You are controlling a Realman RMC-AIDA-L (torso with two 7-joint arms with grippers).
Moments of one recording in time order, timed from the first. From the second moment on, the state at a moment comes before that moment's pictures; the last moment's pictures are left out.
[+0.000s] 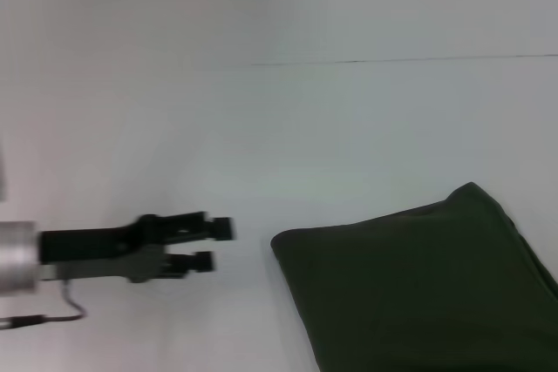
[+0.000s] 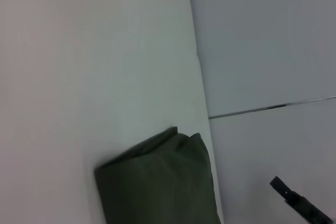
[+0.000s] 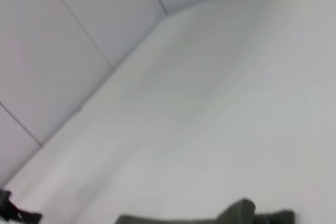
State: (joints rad) left arm -0.58 -2.04 0.54 0.51 2.18 1.71 -2.36; right arm 0.36 1.85 -0.12 -0.83 -2.28 -1.93 1.79
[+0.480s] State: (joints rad) left arm -0.64 -2.14 0.70 0.48 2.18 1.52 -2.38; right arm 0.36 1.88 -0.10 -0.79 -2.19 -1.89 1.73
